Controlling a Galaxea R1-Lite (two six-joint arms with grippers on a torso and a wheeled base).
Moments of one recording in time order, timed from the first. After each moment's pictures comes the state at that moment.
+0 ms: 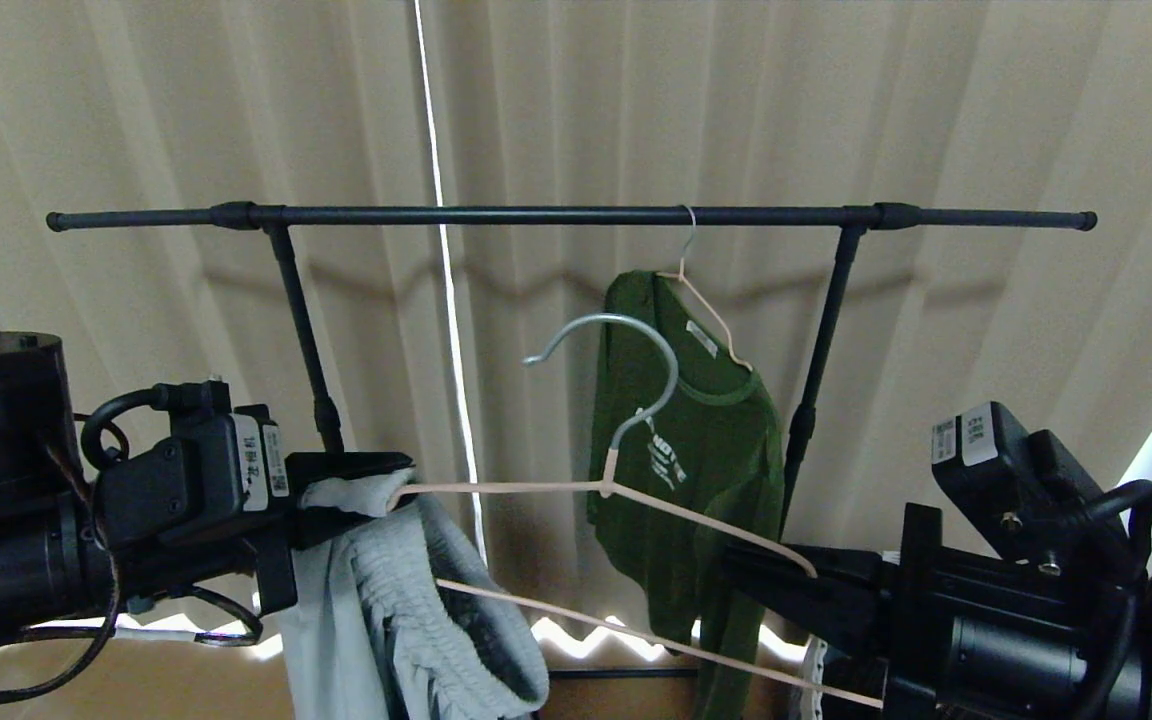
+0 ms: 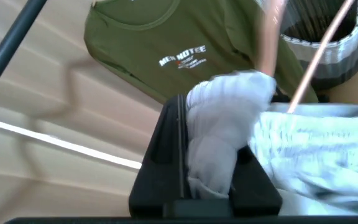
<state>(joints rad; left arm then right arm) -0.28 1.40 -0.57 -0.50 -0.62 0.92 0.83 1.39 -0.47 -0.68 0.14 0.06</state>
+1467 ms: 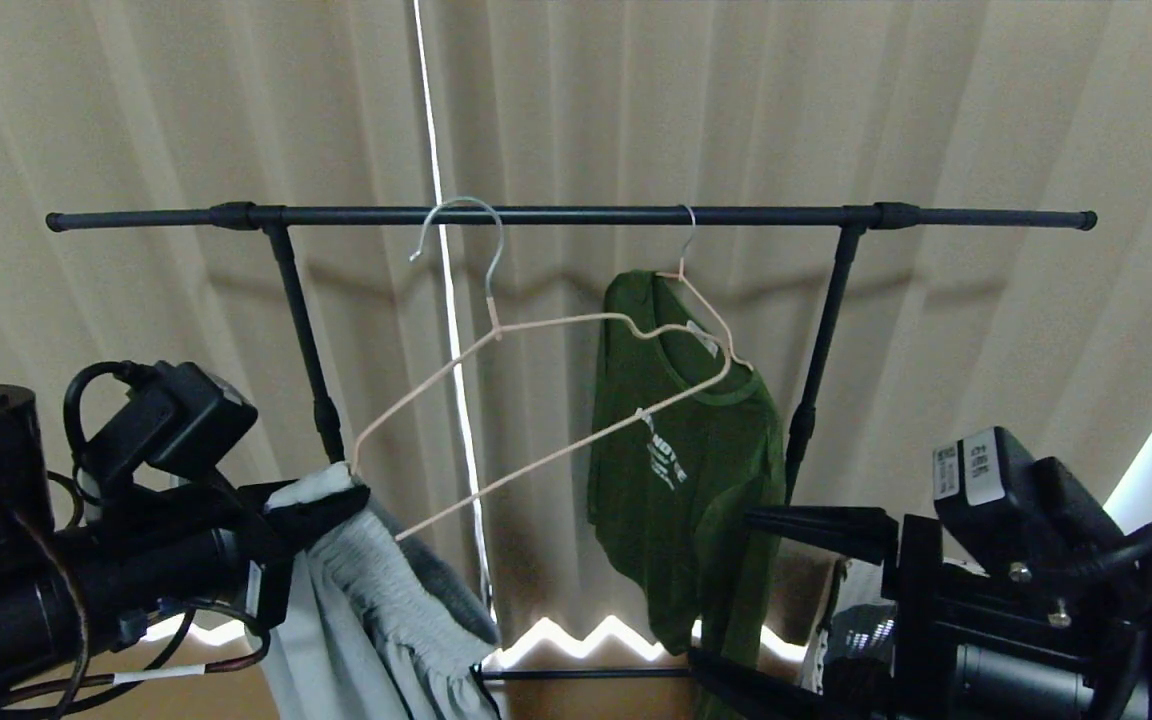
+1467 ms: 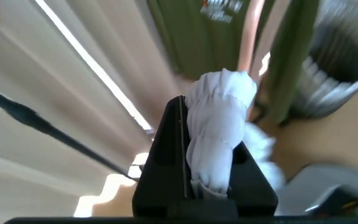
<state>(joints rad) -0.32 1.33 -0.46 -0.53 -0.26 0.25 0.85 1.39 -0.45 -0.68 0.14 -0.01</state>
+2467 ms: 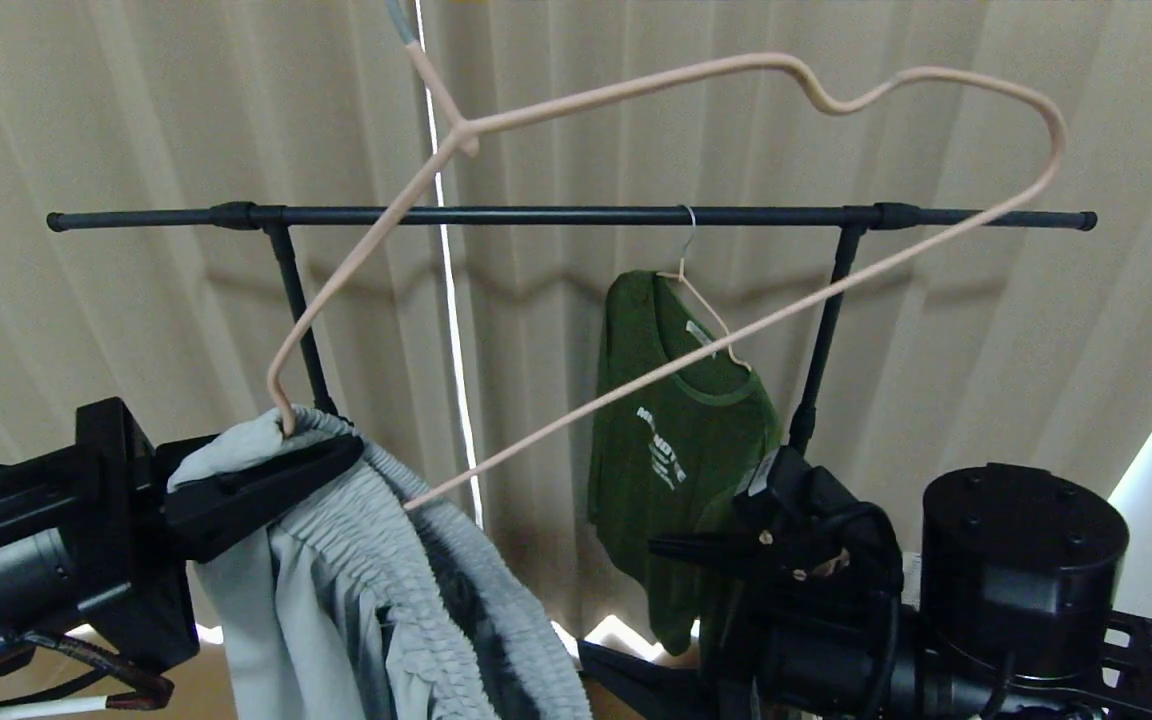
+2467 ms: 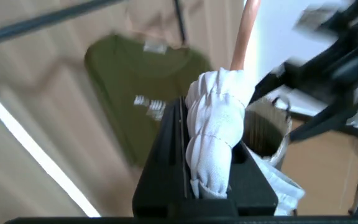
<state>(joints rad) -0.39 1.16 -0.44 -0.74 -0.52 0.14 0.88 1.68 -0.52 -0.83 0.13 0.14</state>
